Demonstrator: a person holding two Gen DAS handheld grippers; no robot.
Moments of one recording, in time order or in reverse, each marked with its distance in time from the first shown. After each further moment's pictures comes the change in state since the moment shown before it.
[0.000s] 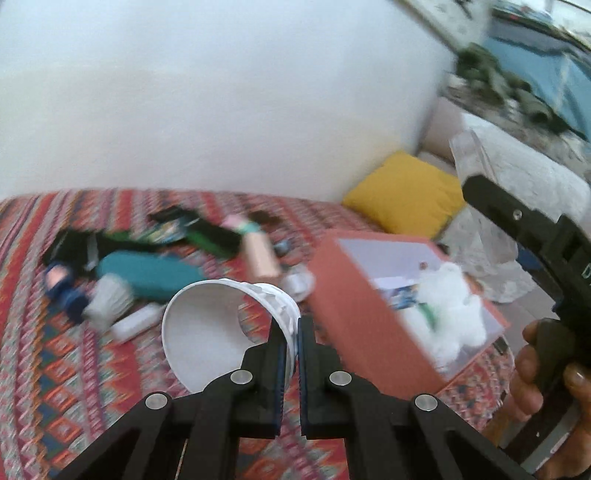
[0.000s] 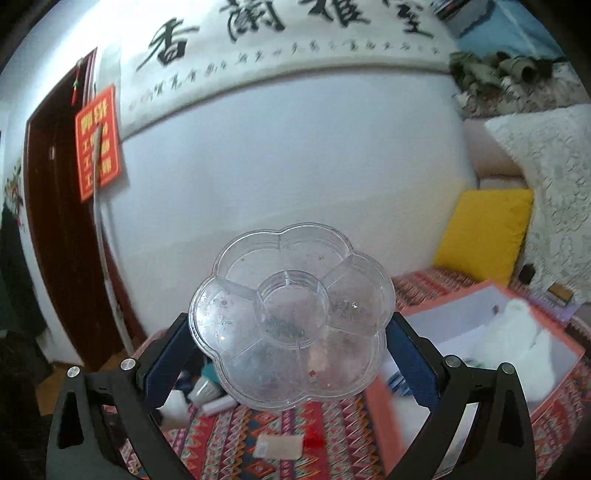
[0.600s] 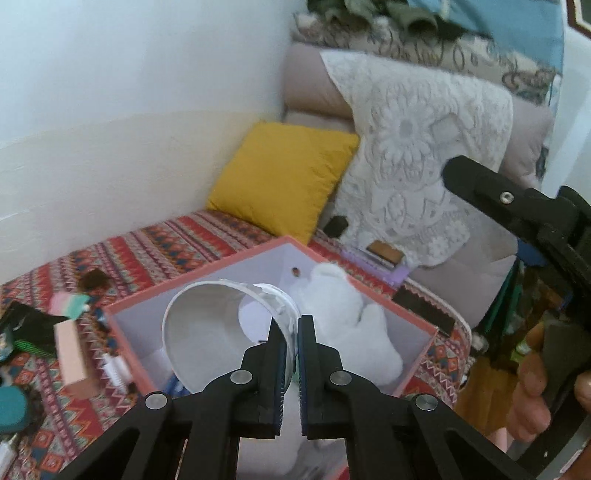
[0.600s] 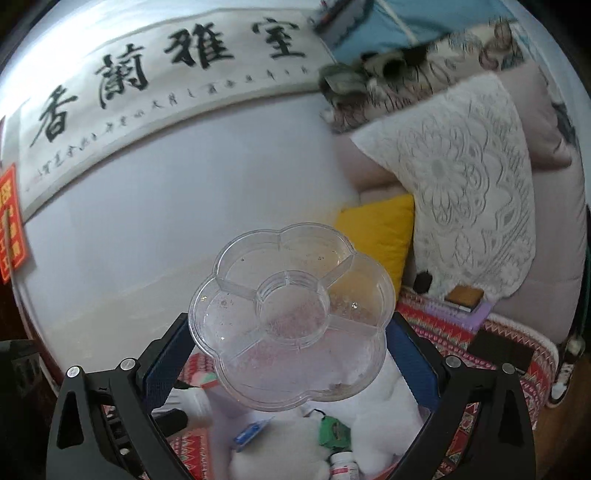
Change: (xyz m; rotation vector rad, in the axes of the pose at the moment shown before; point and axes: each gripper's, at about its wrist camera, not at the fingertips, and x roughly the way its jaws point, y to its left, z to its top) left arm 0.148 -0.211 0.053 0.303 0.118 -0.188; right arm -0.041 -0.225 0.050 0.207 -0.073 -0.303
